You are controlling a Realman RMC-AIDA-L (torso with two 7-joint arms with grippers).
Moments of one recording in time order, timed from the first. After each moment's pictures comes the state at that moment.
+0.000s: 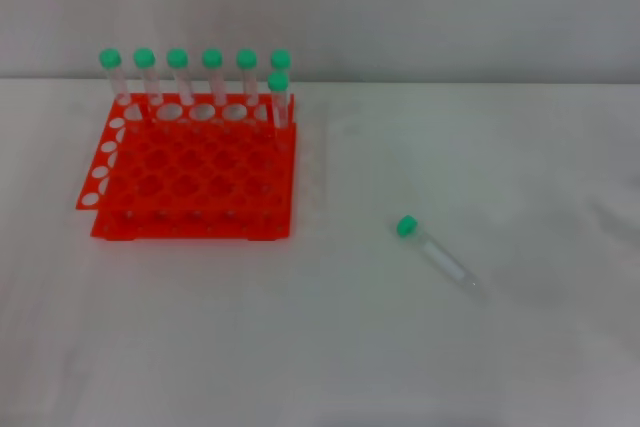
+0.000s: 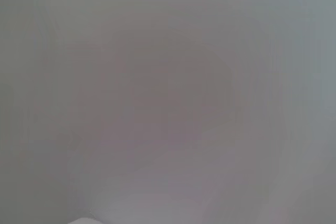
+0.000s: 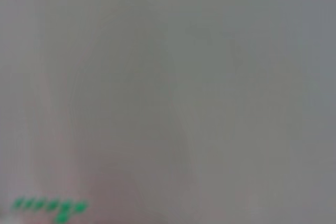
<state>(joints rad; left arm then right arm) 0.04 -2.09 -0.83 -0.05 -0.84 -1.69 2.51 0.18 2.00 -0.85 -0.98 1.69 1.27 -1.58</state>
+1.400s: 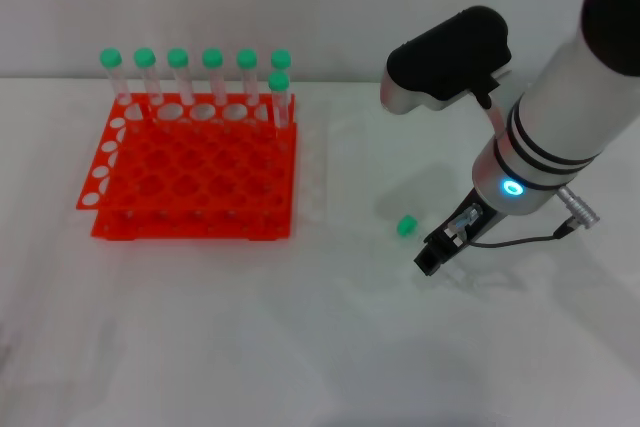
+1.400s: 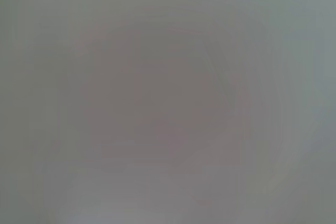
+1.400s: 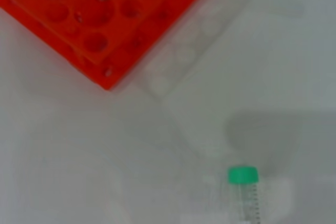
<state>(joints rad) -0.01 -2.09 -0.83 -0.07 -0.83 -1.68 2.52 0.91 2.03 -1.77 -1.17 0.53 1.40 0.02</state>
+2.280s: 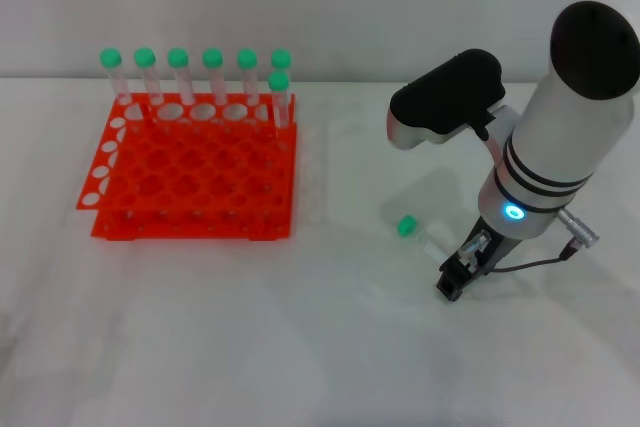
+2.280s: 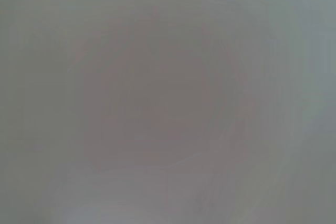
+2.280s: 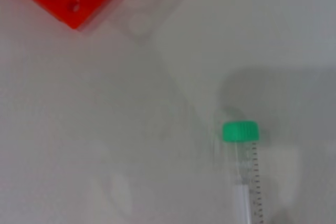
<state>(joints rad) -0.04 -2.09 -0.83 -0.07 -0.83 -1.66 2.52 0.99 2.03 -1.83 -0.91 0.60 1.31 -0.02</state>
